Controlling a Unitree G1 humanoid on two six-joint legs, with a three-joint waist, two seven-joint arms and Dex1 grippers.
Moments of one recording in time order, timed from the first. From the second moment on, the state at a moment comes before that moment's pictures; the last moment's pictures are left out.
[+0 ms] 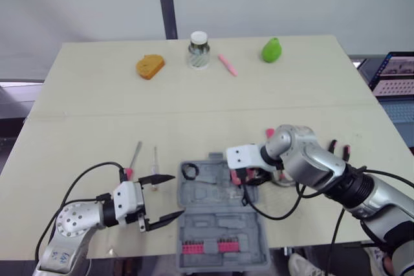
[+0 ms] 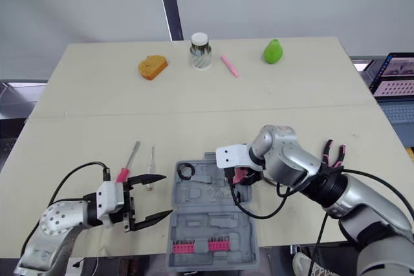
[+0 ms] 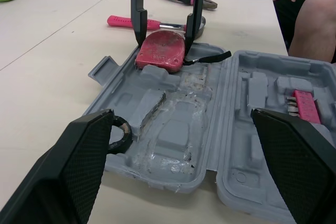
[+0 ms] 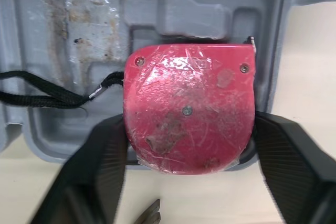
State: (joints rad) left arm 0.19 0.61 0.03 -0.24 -0.35 -0.14 -0.99; right arm -0.84 -0.74 0.82 -0.19 -0.28 0.80 1.29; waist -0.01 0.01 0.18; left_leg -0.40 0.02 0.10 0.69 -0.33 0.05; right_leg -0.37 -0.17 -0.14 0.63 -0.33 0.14
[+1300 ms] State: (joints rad) left arm 0.19 0.60 0.02 -0.11 -0.34 -0.27 -1.04; right arm -0.41 -0.70 0.21 -0.16 0.15 0.46 1.14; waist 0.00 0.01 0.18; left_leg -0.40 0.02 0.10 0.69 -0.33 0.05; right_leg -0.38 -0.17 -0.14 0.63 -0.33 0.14
